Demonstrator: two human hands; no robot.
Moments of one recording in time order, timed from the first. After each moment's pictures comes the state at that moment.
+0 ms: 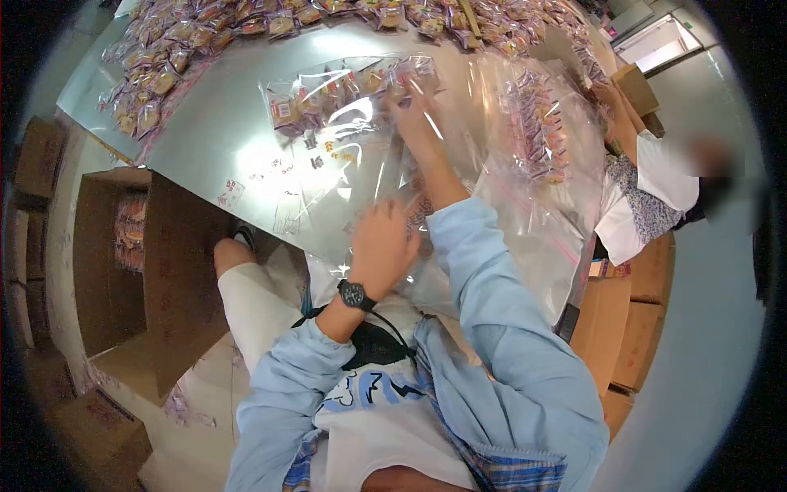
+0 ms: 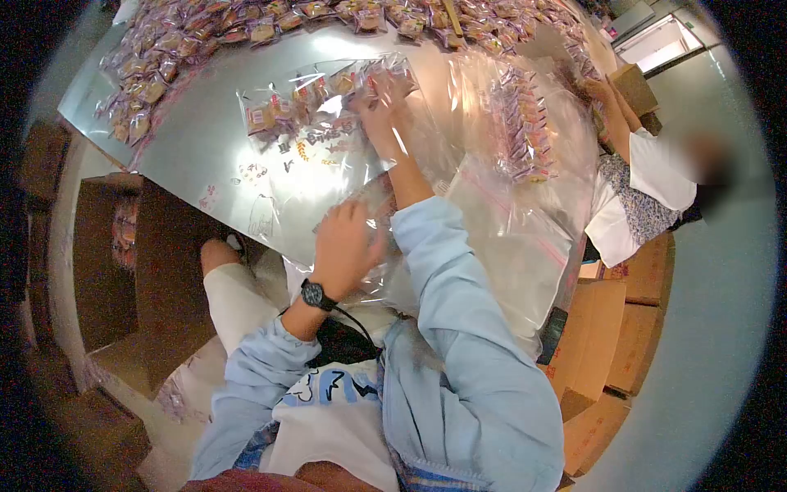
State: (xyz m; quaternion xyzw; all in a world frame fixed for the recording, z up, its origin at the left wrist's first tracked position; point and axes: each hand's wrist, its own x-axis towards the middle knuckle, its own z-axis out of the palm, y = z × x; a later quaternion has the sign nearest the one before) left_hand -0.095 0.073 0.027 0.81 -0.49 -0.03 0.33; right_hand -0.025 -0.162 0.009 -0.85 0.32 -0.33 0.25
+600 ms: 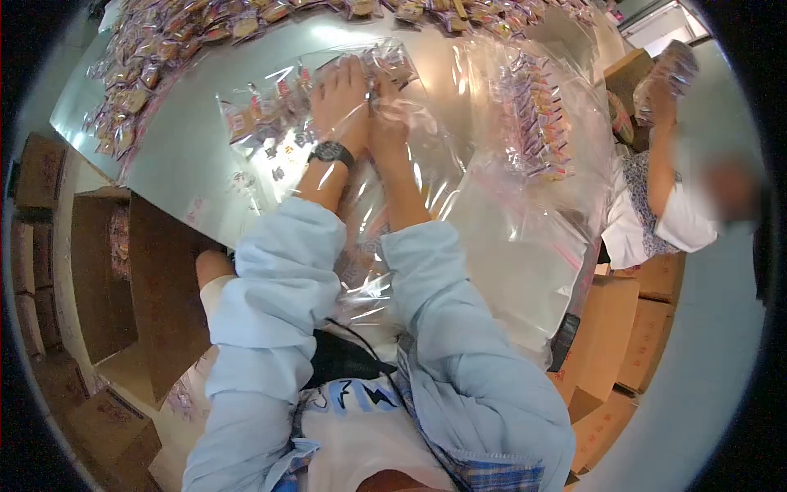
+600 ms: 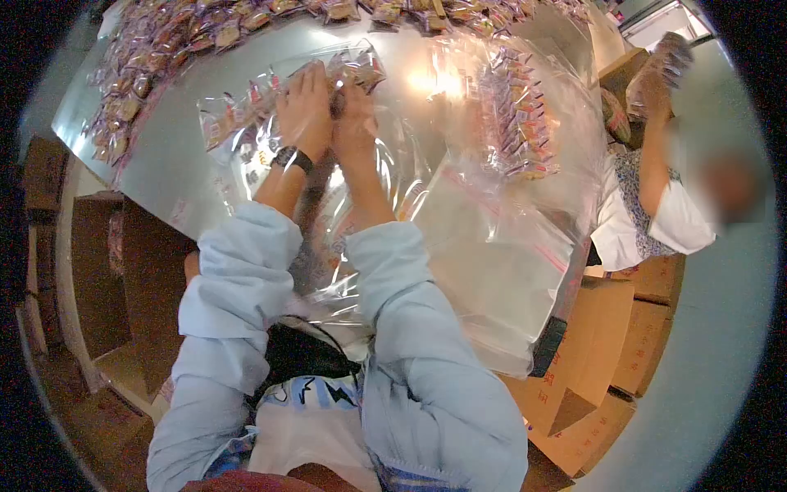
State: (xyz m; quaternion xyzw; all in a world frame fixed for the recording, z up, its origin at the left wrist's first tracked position) left_hand 0.047 -0.109 0.014 0.86 -0.44 0.19 0.17; right_hand -0.016 -0.182 -0.052 -0.79 0.22 -0.48 0.32
